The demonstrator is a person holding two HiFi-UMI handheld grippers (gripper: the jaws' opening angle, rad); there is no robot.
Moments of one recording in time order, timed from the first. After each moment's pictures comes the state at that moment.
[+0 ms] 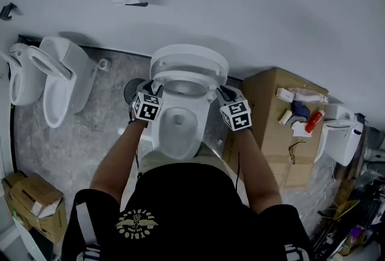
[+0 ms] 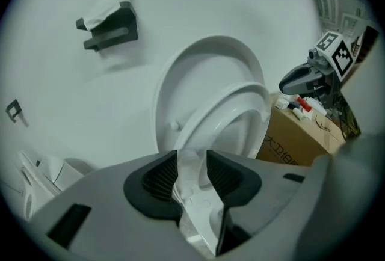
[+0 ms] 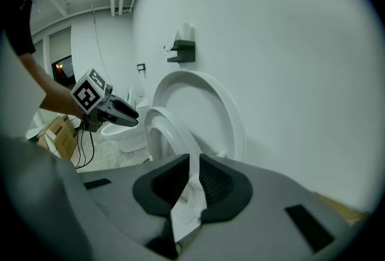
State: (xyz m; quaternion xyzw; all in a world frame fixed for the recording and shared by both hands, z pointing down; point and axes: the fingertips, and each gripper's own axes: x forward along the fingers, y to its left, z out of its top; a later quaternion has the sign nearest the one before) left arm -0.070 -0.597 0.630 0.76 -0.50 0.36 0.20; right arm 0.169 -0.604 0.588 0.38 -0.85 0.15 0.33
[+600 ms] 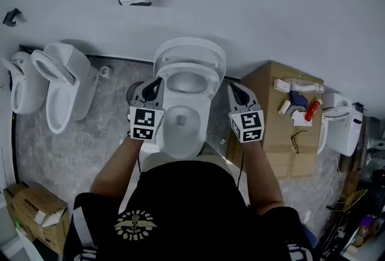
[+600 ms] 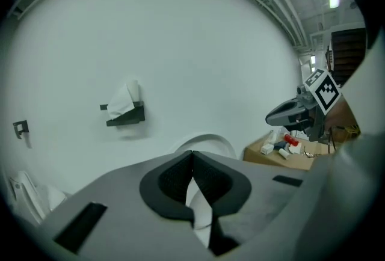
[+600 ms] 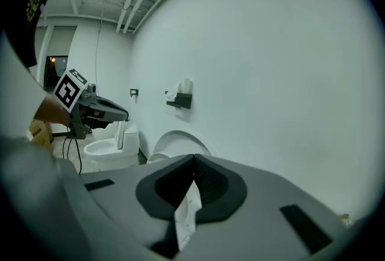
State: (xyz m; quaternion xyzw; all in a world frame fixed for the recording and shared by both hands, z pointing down) left arm -0.050 -0.535 0.432 0.83 -0.52 0.18 0.05; right arm 0.173 -0.535 0.437 0.48 -0.85 0.05 0.22
